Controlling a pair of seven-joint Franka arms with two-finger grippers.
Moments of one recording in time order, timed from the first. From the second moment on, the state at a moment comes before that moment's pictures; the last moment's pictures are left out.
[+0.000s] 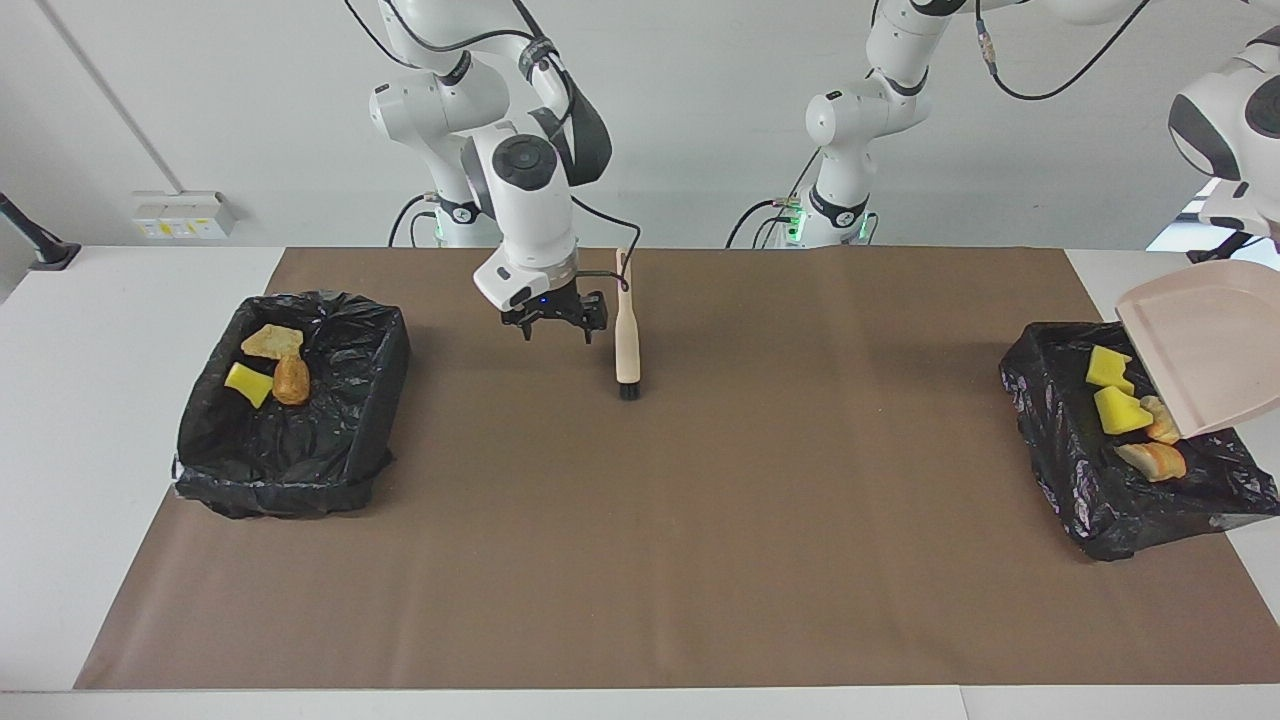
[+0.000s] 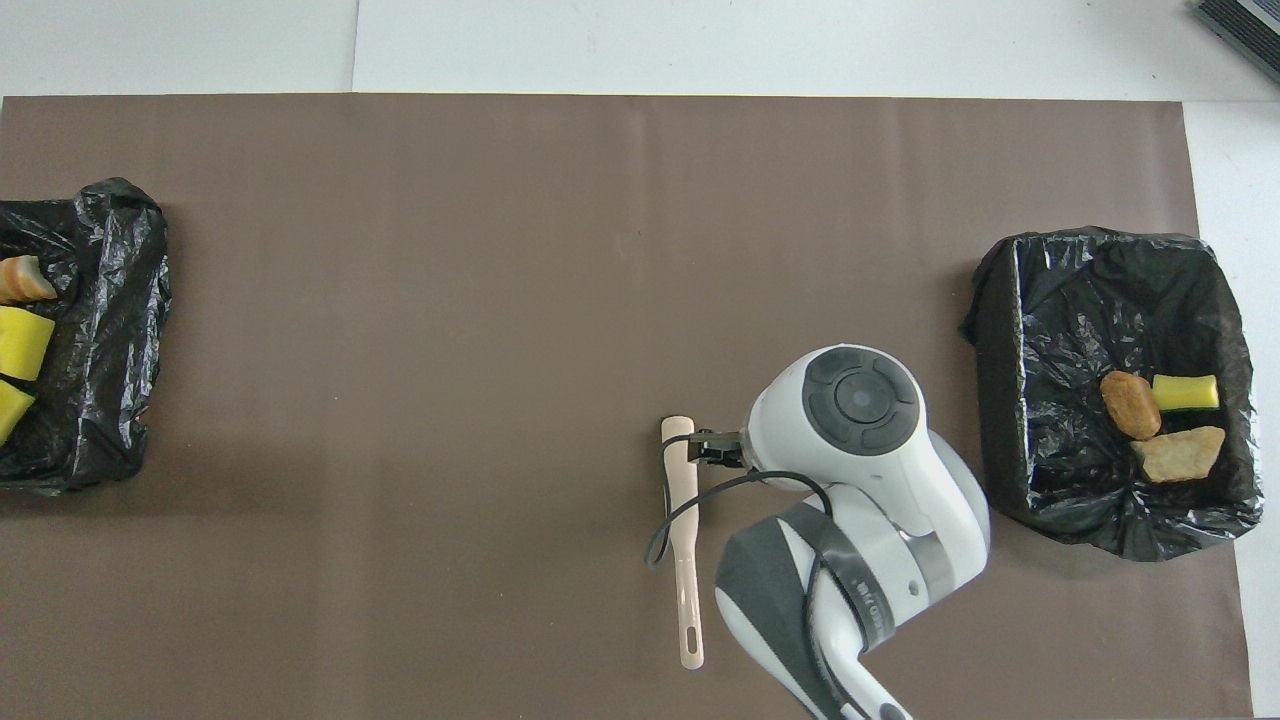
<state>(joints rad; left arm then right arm) 0.25 0.14 -0.05 -1.57 0.72 1.91 1.73 0.29 0.05 0.10 -1.99 0.00 1.99 0.47</state>
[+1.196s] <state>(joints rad) -0.30 0.28 -0.06 -1.72 0.23 1.90 0.28 0.12 -0.10 -0.13 -1.62 -0.02 1.53 0.03</state>
